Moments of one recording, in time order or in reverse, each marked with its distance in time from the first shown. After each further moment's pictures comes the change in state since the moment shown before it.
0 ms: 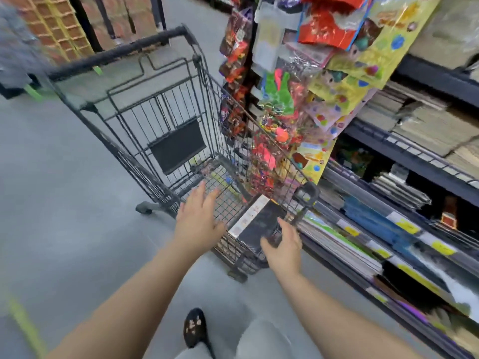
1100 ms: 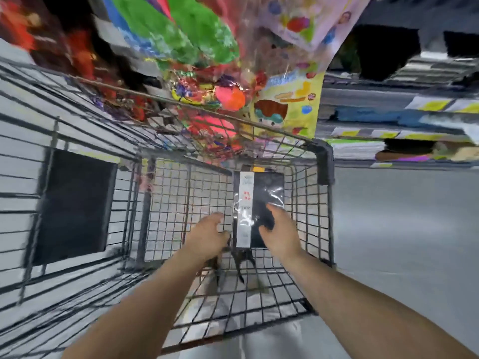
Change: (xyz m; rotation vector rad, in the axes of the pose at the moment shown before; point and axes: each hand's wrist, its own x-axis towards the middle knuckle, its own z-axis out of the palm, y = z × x) left_hand 0.249 -0.030 0.125 0.048 -0.913 0.082; right_hand 0.154 0.024 0.124 0.122 -0.055 0.557
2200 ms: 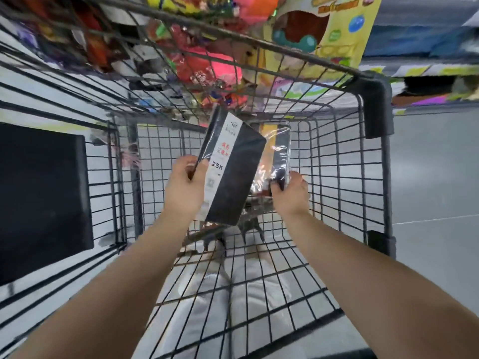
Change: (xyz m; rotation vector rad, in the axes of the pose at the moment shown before) left_hand 0.088 -0.055 -0.015 -0.534 0.401 0.083; right_hand 0.053 0.012 0.067 0.058 0.263 0.404
